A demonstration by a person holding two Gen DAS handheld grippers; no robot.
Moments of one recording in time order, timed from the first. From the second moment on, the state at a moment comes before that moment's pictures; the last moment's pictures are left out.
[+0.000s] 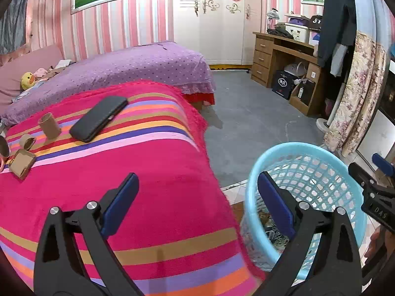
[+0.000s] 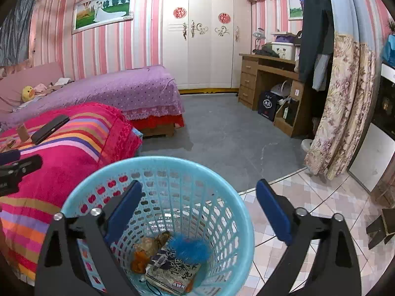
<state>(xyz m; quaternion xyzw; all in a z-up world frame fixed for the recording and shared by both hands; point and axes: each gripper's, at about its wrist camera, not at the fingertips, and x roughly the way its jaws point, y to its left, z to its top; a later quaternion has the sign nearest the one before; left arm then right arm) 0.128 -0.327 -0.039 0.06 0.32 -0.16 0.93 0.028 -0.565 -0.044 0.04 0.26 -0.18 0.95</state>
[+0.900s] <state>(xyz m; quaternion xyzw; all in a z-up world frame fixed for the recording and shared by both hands) 0.184 -0.113 0.007 0.05 0.29 -0.05 0.95 0.124 -0.407 -0.012 0.01 0.26 -0.11 0.96</state>
